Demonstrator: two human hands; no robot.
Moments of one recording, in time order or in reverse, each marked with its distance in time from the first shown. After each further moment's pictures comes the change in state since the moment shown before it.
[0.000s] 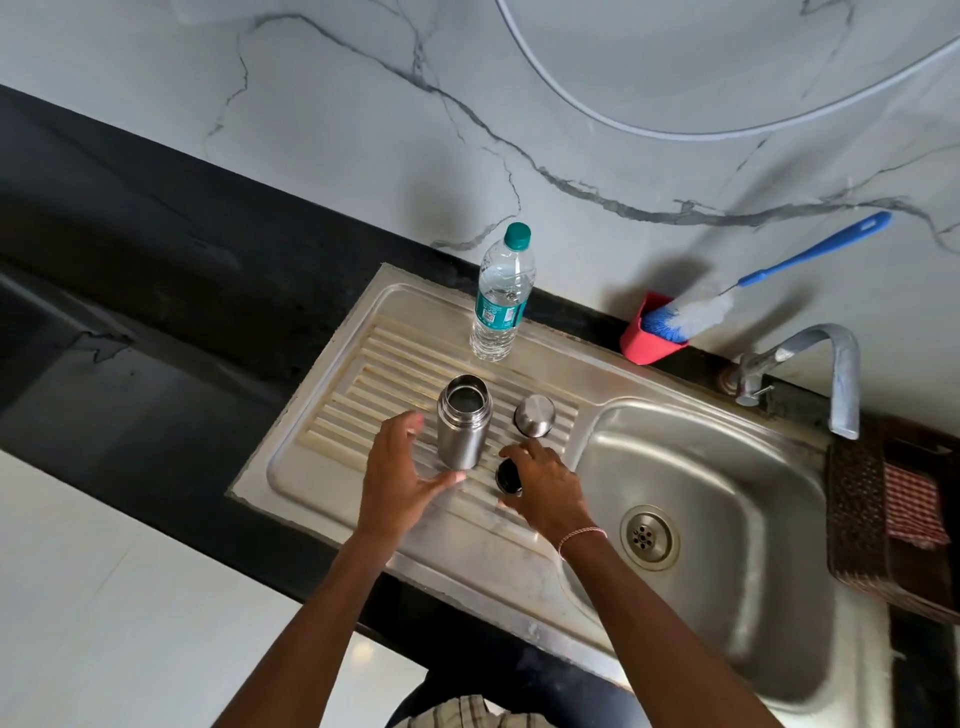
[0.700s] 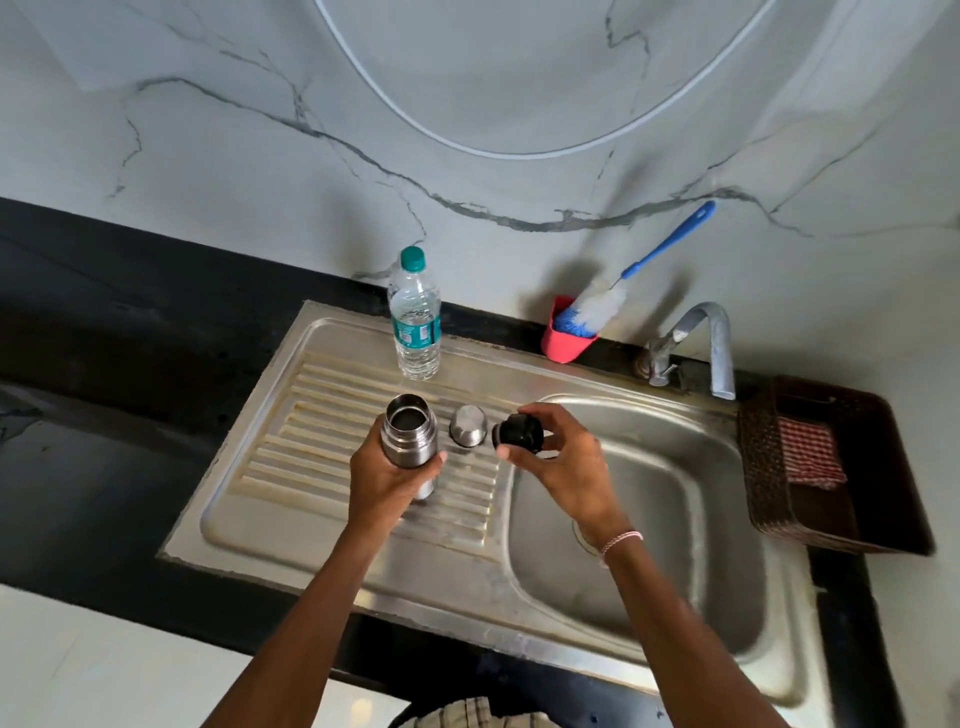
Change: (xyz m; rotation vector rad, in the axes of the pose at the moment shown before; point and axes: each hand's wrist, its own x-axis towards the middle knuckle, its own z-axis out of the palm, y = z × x) left_hand 0.015 0.078 0.033 -0.411 0.001 -0.136; right_hand -0.062 0.052 -0.097 0.910 0.414 0.111
